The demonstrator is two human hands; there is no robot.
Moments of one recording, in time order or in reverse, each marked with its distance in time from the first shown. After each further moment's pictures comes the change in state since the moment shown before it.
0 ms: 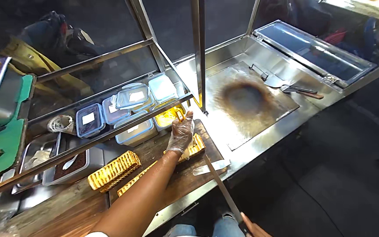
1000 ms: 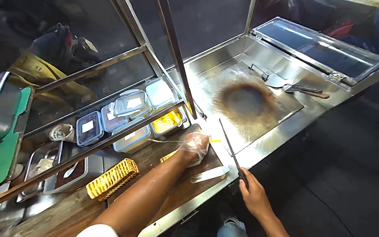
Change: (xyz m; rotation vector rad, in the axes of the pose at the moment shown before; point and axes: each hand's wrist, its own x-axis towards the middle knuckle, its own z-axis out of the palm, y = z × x) left_hand -0.003 -0.015 0.045 1.472 -0.849 0.265; right_hand 0.153 0.037 -0.022 -0.155 0.299 0.175
